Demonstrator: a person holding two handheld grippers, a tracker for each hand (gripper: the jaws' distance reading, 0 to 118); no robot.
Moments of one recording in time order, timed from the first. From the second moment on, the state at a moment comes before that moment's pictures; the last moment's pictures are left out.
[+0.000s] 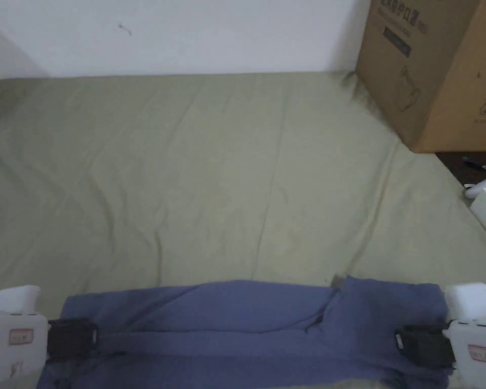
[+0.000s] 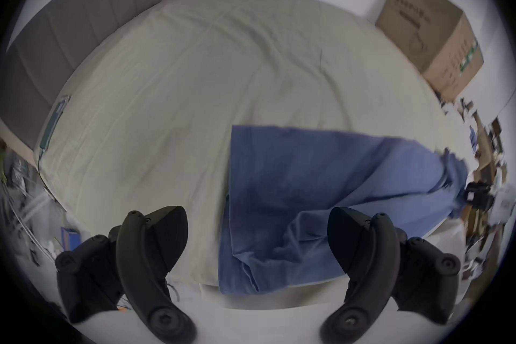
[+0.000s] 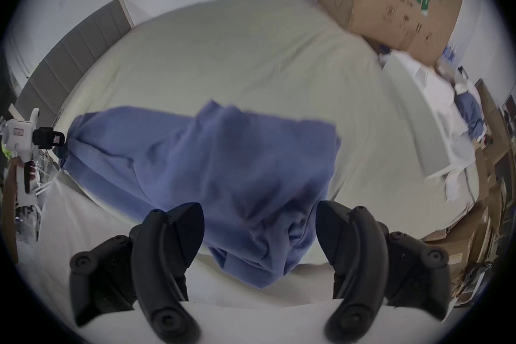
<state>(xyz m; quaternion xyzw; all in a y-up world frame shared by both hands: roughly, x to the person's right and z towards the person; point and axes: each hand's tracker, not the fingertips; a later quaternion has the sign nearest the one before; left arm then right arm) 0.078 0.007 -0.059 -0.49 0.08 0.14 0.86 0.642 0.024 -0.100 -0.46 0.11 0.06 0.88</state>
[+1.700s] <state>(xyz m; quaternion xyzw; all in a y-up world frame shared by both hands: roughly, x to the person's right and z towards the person) -0.022 -0.091 -0.101 -0.48 -0.13 0.46 0.74 0.430 0.041 -0.054 -0.38 0.25 0.03 0.89</state>
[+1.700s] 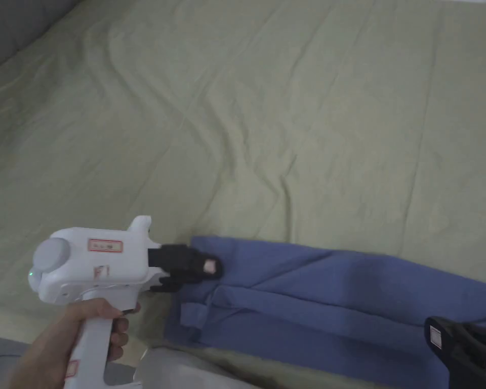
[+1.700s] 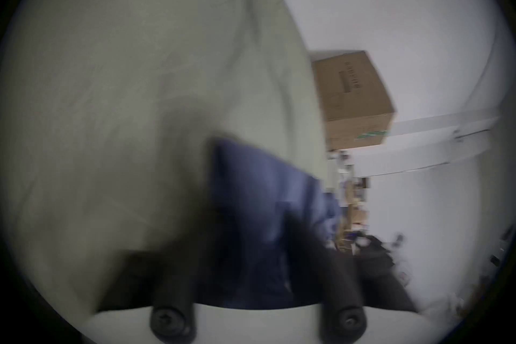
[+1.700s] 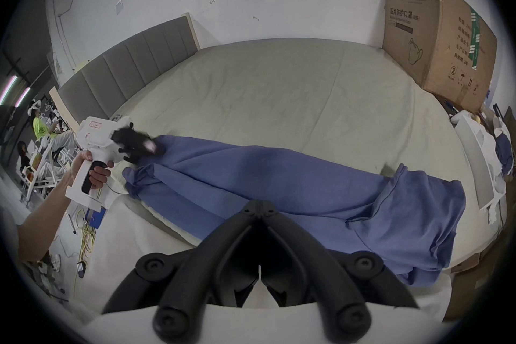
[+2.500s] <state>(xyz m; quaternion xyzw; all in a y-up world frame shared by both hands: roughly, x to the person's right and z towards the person) 0.241 0.063 -0.156 -0.50 -0.18 0.33 0.78 0.551 0.085 -0.042 -0.32 0.21 -0.08 0.92</state>
